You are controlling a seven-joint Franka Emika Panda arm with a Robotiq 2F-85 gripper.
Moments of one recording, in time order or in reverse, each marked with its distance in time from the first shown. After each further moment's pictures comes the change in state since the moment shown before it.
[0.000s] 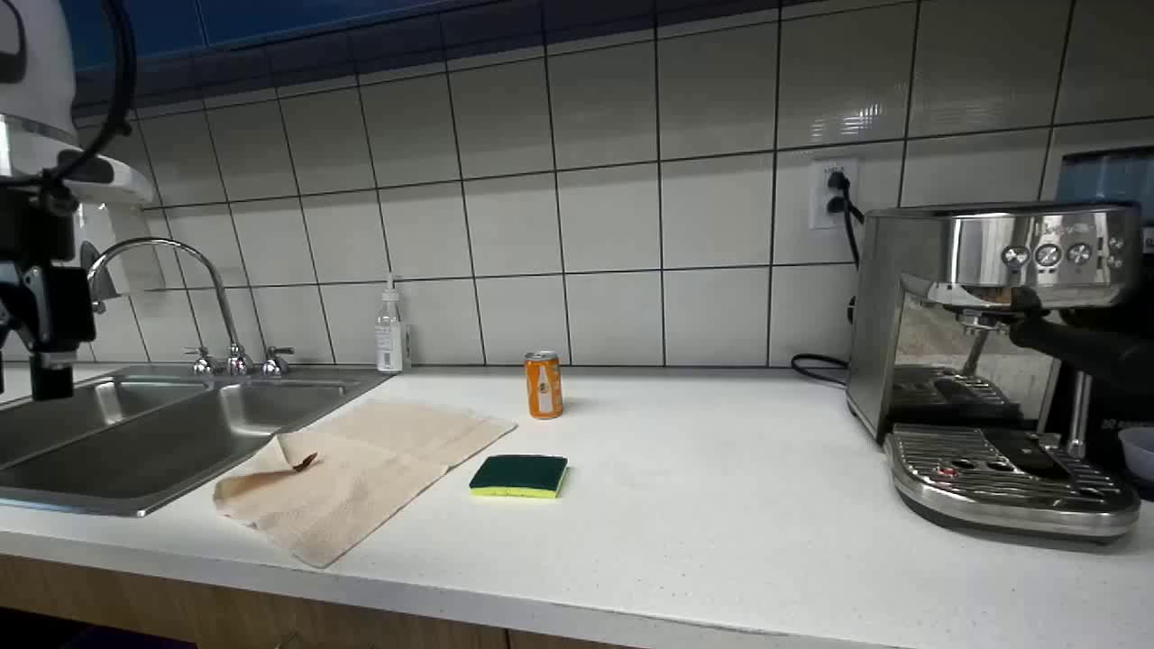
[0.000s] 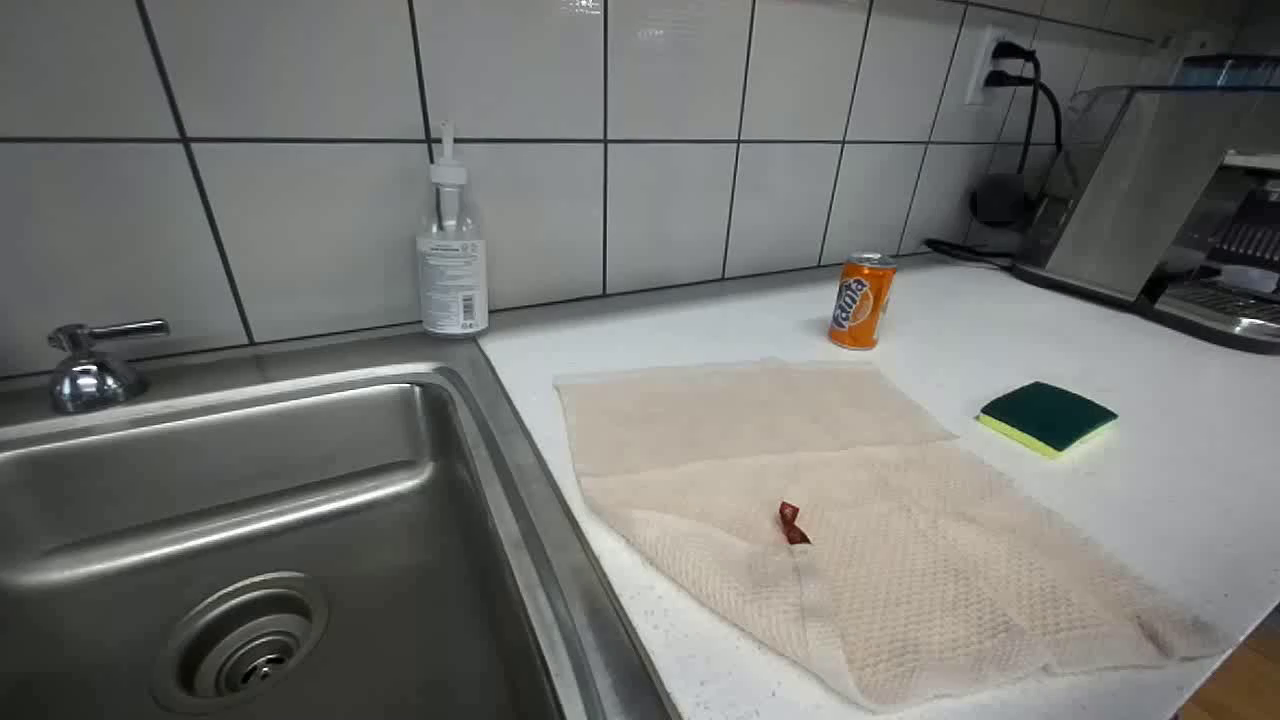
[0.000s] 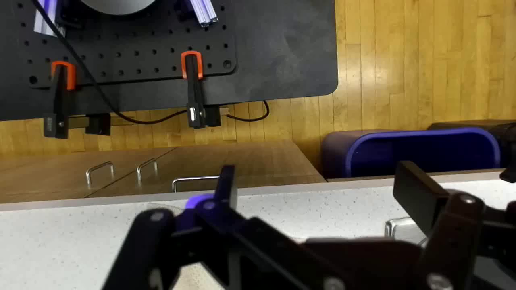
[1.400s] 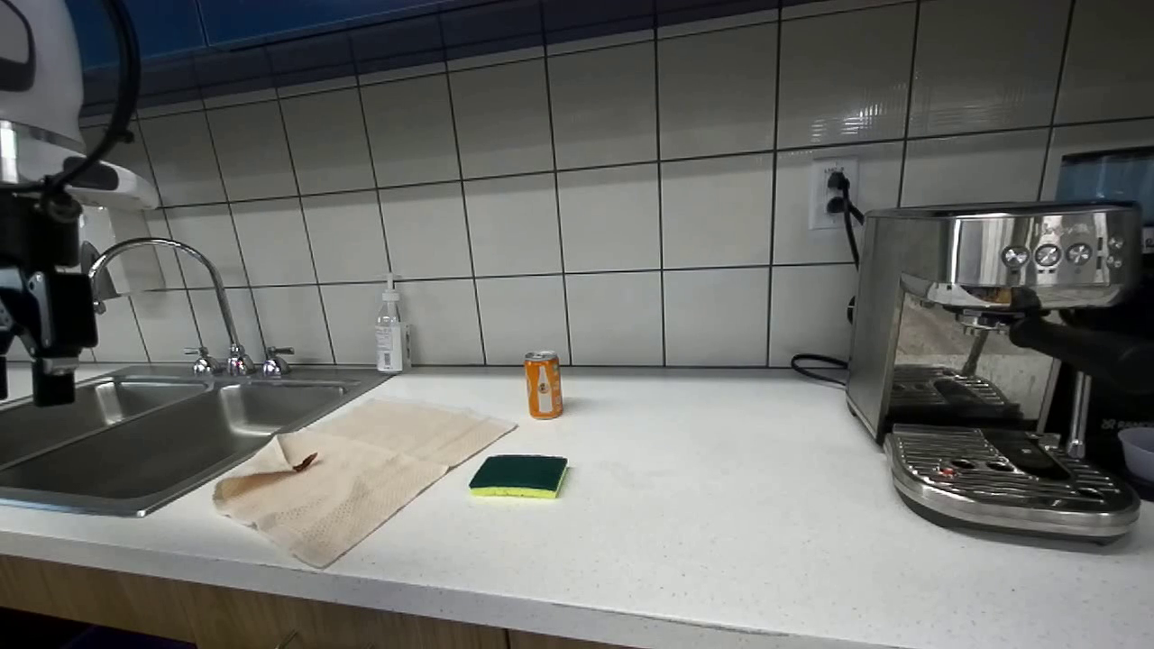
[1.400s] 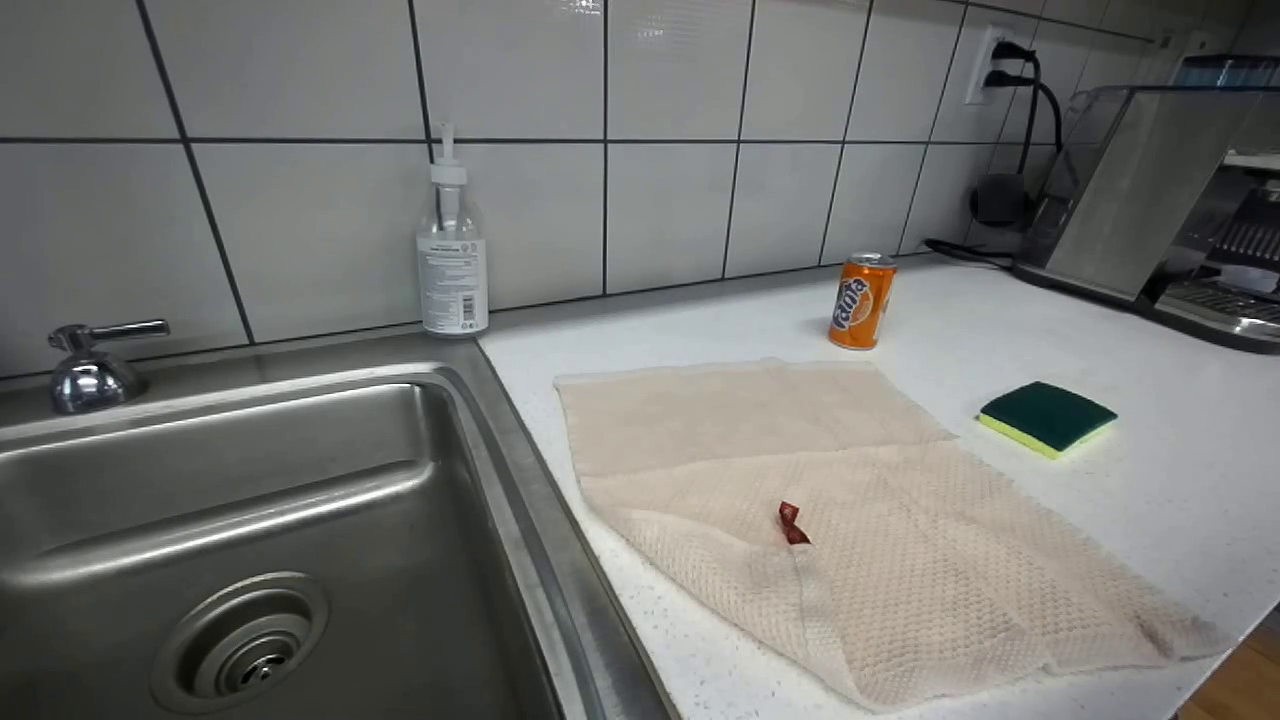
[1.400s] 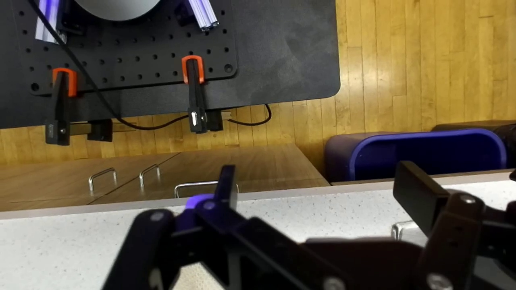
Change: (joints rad) arm -0.004 0.018 -0.001 0.000 0.000 0.001 0.013
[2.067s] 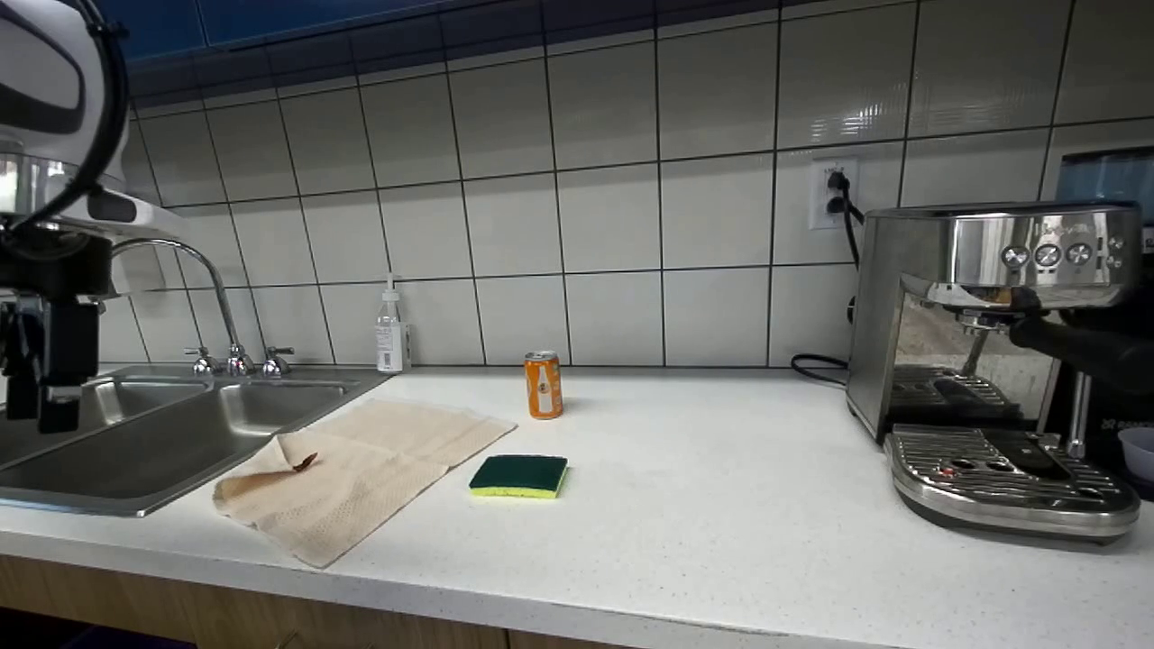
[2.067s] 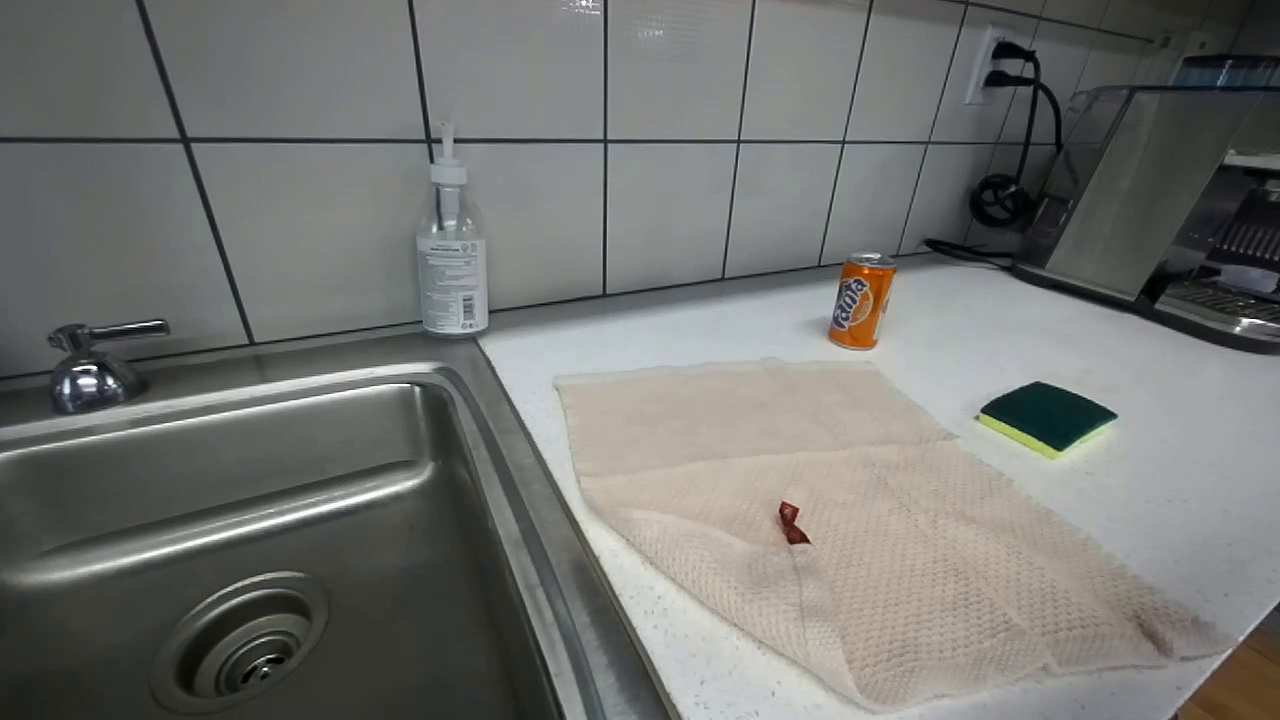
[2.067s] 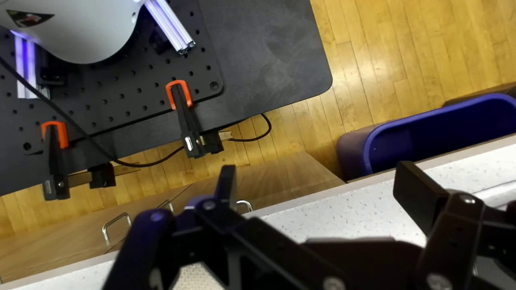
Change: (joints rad) arm -0.032 0.090 -0.001 0.000 0.043 0.051 0.159
